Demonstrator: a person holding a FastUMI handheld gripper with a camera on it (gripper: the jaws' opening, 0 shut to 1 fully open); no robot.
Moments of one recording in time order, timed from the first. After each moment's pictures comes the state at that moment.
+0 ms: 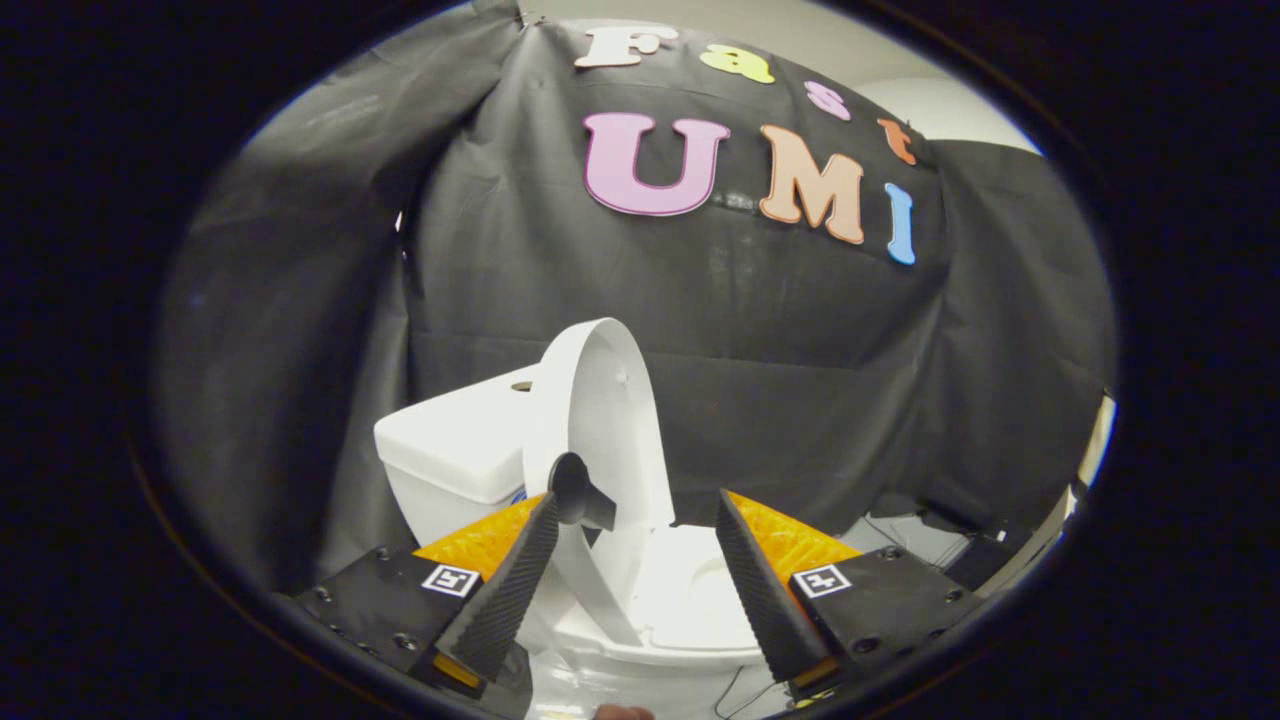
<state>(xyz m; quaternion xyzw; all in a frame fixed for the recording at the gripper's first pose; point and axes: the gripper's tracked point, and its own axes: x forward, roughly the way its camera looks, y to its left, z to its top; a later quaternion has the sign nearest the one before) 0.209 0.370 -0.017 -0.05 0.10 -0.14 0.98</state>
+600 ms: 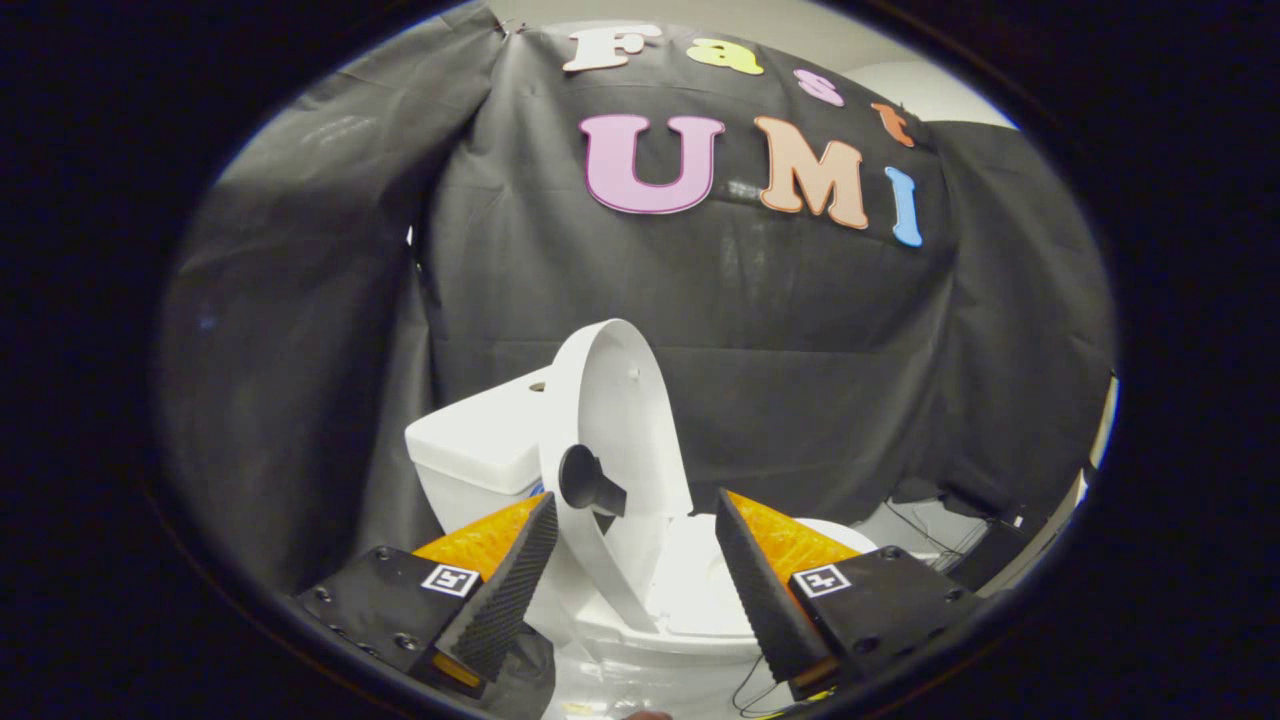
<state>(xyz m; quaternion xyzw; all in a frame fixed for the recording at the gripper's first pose) 0.188 0.381 -0.004 -0.01 0.10 -0.09 0.99</state>
